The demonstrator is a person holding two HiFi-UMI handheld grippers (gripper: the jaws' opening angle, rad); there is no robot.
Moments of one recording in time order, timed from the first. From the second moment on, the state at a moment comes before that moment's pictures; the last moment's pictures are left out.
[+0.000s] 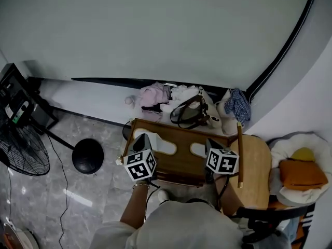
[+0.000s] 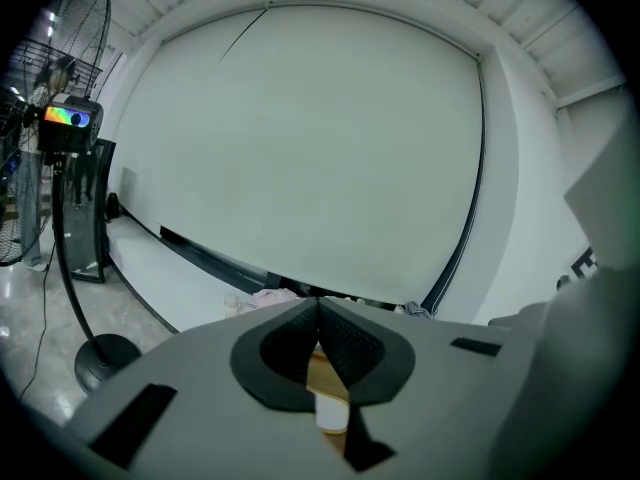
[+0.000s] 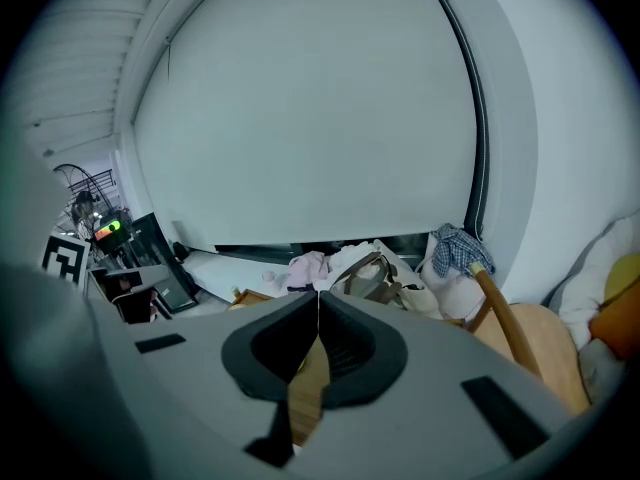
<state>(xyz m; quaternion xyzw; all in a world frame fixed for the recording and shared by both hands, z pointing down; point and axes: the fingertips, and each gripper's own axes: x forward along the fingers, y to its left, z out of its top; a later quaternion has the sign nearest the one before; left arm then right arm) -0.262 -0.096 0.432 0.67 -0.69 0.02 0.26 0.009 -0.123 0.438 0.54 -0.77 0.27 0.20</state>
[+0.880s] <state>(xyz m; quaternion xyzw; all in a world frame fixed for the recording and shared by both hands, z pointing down) -0.241 -0.104 0.477 0.63 -0.71 0.07 0.29 0.015 -0.163 0.474 0.51 -0.78 0.29 0.22</state>
